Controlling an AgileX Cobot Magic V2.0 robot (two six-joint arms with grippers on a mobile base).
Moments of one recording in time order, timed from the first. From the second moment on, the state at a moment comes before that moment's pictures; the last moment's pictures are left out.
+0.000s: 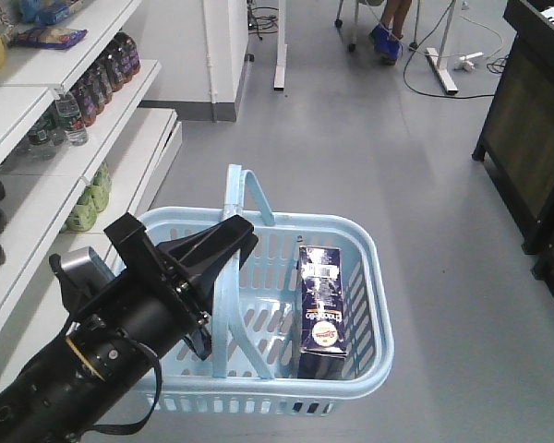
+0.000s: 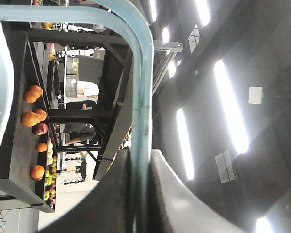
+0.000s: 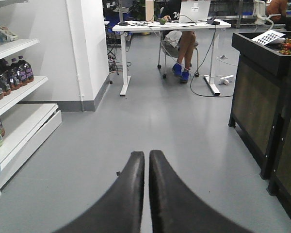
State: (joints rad) left arm -0.79 1.41 -0.45 -0.07 -1.08 -1.67; right arm -0.04 -0.01 0.03 0.01 0.18 0.01
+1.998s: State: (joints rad) left arm -0.79 1.41 -0.45 -0.07 -1.08 -1.67; right arm -0.04 -0.01 0.03 0.01 0.18 0.01
